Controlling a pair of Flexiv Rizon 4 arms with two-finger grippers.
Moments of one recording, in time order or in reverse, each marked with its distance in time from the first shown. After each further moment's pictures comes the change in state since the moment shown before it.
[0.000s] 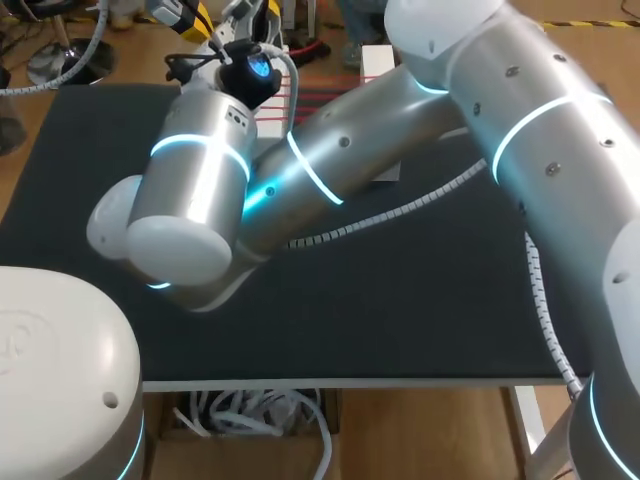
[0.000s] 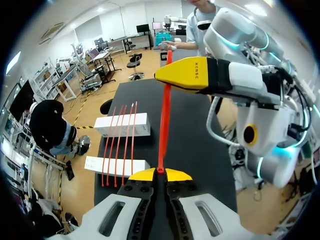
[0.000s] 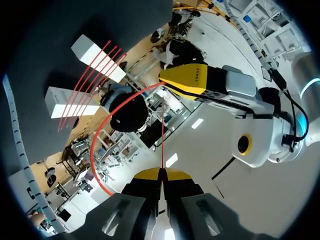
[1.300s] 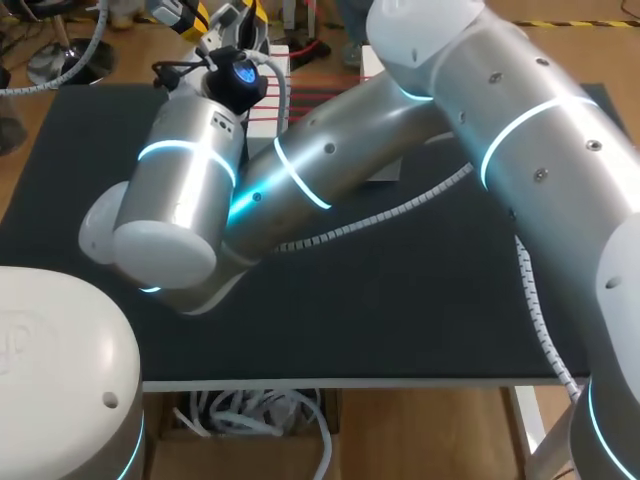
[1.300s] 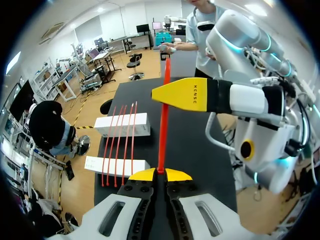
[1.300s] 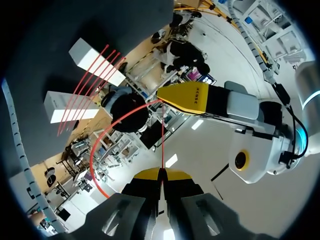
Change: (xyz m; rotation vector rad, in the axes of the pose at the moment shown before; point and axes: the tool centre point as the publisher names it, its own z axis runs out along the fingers) left arm 0.000 0.000 0.000 0.000 0.000 0.000; right arm -0.002 0.020 0.002 -0.001 0.003 -0.010
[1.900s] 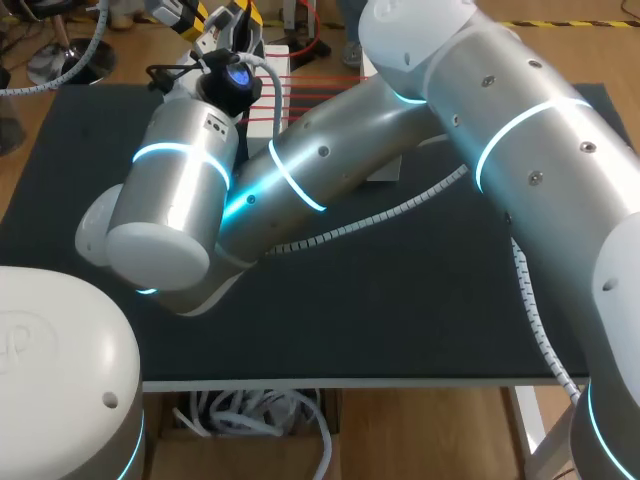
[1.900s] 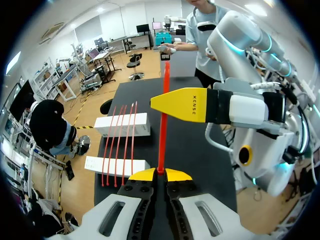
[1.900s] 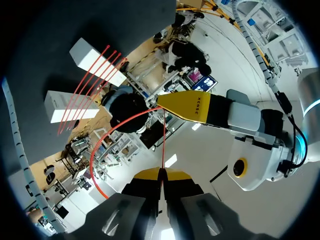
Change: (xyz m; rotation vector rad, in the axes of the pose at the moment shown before) left arm 0.000 0.000 0.000 0.000 0.000 0.000; right arm -0.001 0.008 0.001 0.003 0.004 -0.025
